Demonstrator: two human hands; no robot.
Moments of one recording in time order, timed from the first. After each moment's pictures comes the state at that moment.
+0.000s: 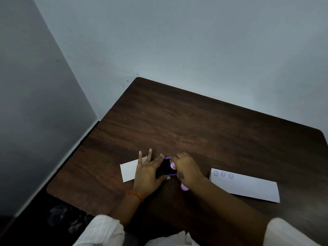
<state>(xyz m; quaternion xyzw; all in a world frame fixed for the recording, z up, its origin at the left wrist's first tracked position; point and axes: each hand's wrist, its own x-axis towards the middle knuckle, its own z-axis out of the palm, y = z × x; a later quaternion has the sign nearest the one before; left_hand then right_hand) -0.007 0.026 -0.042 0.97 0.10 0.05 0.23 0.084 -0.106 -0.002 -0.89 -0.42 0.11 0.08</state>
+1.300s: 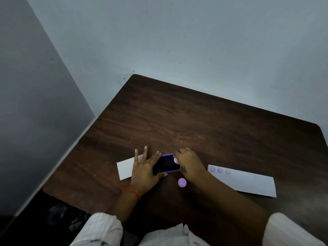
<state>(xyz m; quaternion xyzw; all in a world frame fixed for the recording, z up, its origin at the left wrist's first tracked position) -0.006 0.025 -0.042 0.97 0.12 0.03 0.23 0.096 -0.118 0.005 -0.90 -0.40 0.13 0.09</state>
